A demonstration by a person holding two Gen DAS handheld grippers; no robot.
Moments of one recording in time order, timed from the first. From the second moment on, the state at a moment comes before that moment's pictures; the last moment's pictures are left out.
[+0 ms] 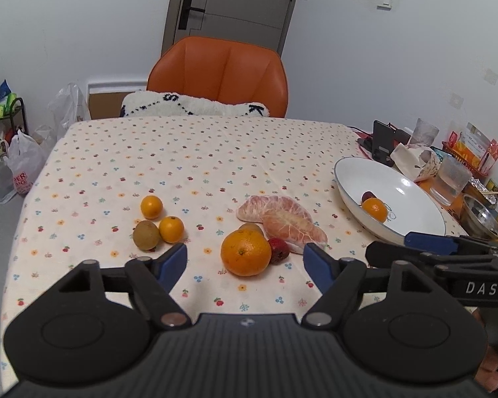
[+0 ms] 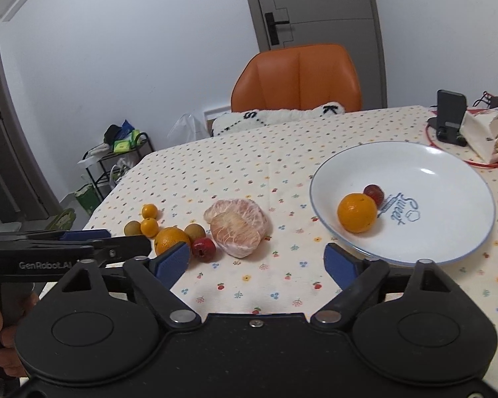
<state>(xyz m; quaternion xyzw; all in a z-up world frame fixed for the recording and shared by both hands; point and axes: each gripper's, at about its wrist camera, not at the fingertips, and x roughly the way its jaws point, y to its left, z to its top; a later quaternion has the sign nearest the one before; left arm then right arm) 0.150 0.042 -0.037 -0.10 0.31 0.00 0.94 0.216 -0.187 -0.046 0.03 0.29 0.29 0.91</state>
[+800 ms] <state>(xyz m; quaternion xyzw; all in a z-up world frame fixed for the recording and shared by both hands) 0.191 0.047 -0.061 -0.11 0.35 -0.02 0.93 0.261 -0.160 -0.065 0.03 0.32 0.33 0.89</state>
